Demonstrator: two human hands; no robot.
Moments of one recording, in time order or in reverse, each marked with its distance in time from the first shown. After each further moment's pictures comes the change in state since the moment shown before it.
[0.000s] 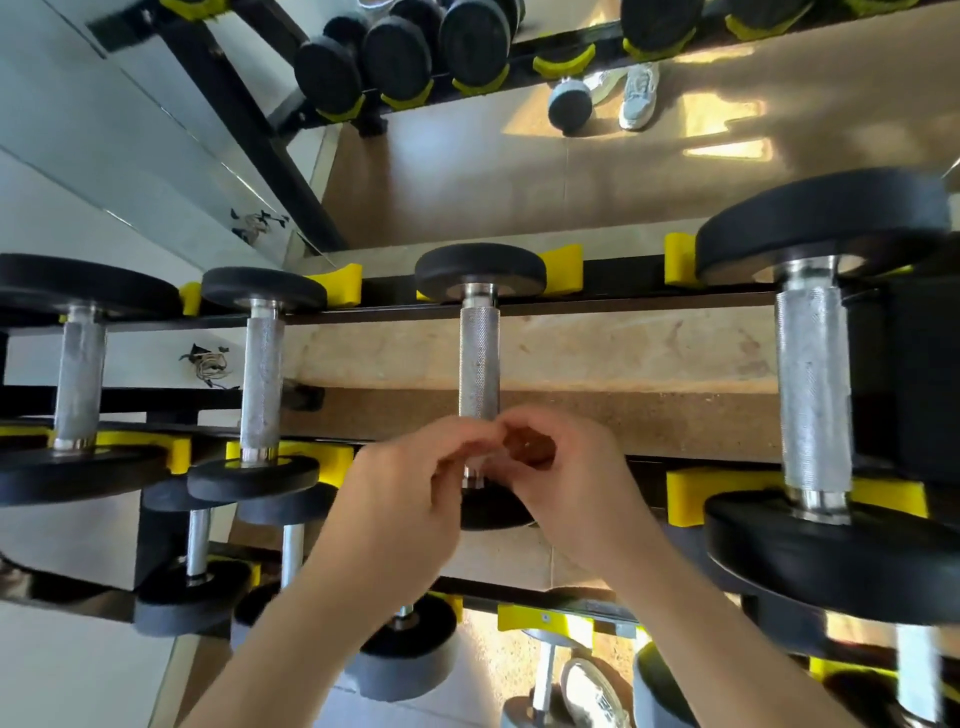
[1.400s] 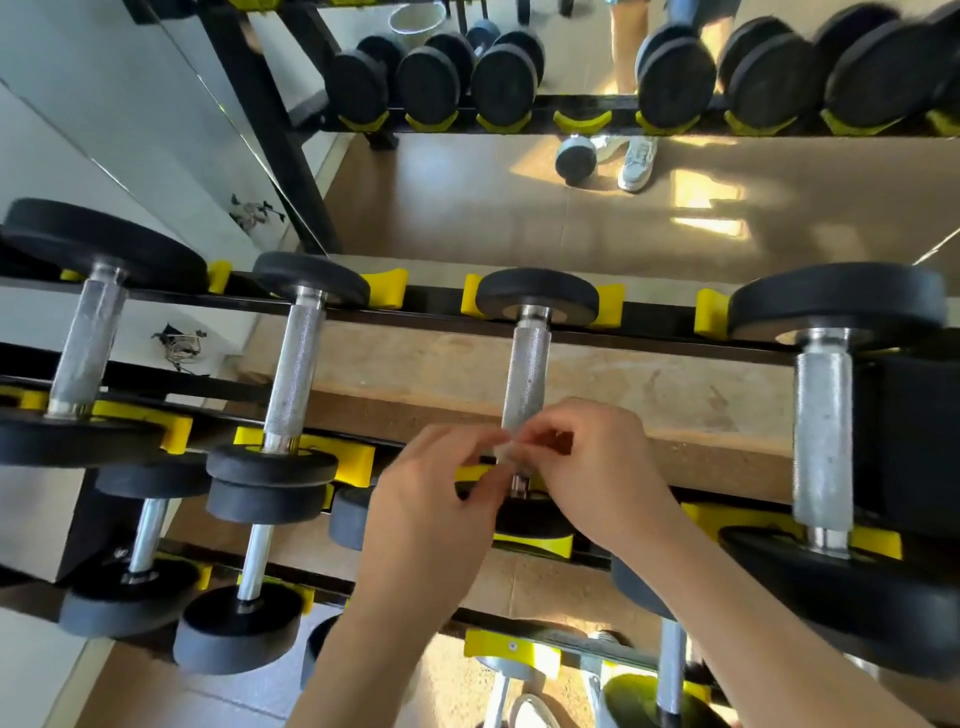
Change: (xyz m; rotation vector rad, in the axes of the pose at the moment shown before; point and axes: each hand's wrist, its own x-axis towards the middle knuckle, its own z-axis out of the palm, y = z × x) left_hand -0.012 -0.009 0.005 -0.219 0.255 -0.155; right_hand 0.016 -0.022 0.005 -0.359 0.075 -0.117
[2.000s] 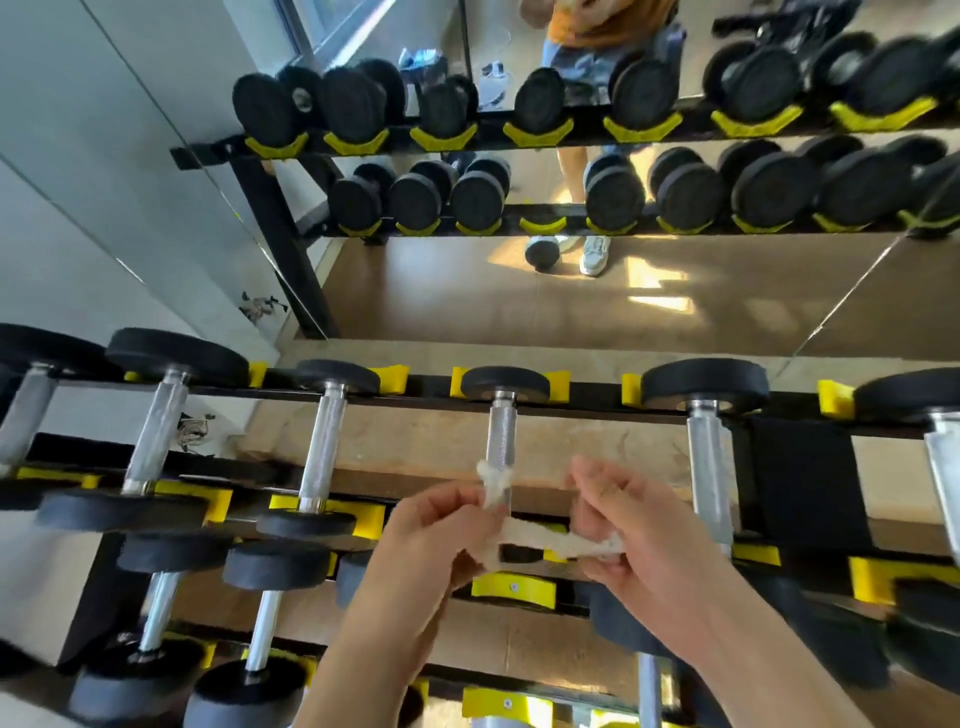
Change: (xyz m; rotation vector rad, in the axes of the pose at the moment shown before) left_hand -0.021 0.081 -0.068 -0.907 -0.286 -0.511; right_hand -0.071 -0.079 -0.090 0.965 -0.097 0.488
